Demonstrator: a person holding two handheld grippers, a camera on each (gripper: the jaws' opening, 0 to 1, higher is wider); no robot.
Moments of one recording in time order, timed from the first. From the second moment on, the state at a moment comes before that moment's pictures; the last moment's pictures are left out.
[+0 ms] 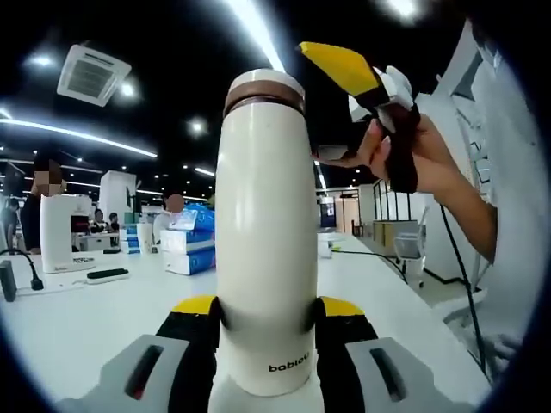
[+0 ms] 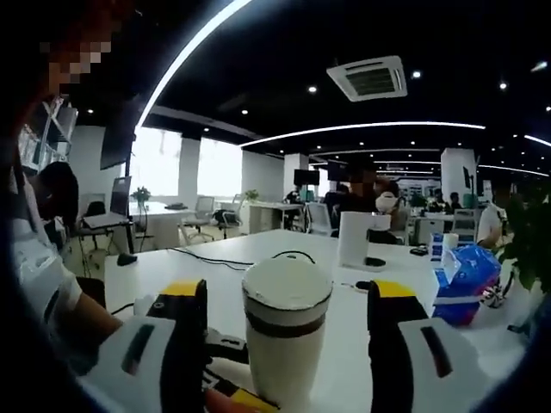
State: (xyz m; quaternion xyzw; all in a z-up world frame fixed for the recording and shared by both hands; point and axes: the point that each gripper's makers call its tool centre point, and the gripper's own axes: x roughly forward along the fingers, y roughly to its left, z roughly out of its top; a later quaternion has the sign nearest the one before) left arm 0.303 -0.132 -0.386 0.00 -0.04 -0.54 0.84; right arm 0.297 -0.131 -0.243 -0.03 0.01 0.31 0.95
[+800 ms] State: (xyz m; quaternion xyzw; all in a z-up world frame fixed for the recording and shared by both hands) left arm 0.303 -0.135 -0.385 -0.01 -0.03 -0.55 0.84; right arm 0.306 -0.126 -0.249 -0.01 0.04 0.35 0.94
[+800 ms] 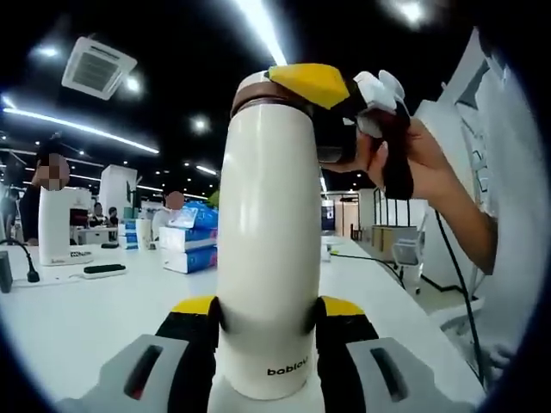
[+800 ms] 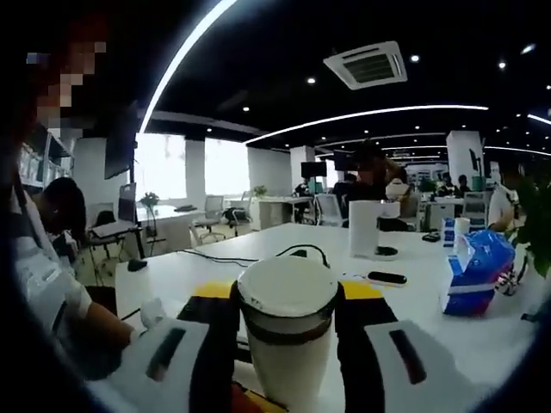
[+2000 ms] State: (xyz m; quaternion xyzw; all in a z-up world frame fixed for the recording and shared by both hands) left arm 0.305 -0.137 -0.384 -0.01 -0.04 -0.54 0.84; right arm 0.295 -0.114 -0.256 -0.05 0.04 0.65 0.76
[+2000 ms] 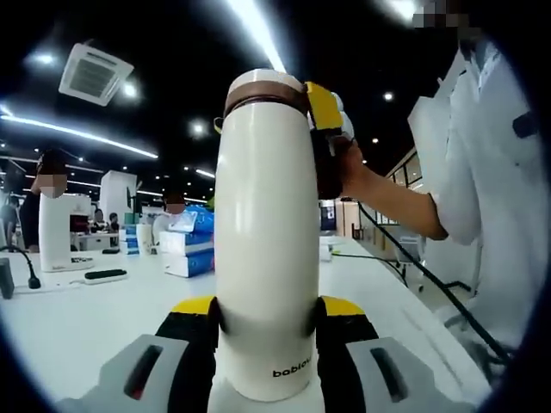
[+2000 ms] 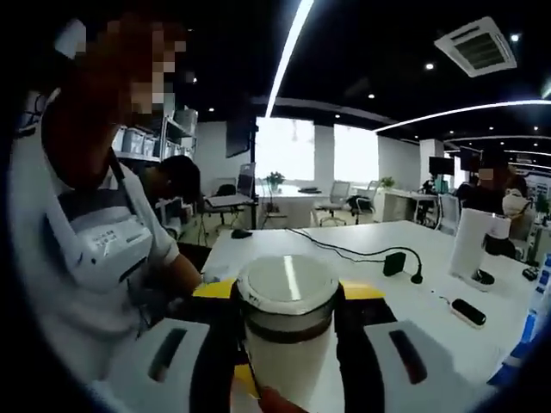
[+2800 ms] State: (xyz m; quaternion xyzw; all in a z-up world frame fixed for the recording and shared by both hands) left arm 0.306 -0.138 -0.385 -0.01 -0.04 -0.54 0.84; right arm 0.291 -0.126 -0.235 -0.03 0.04 0.54 0.84
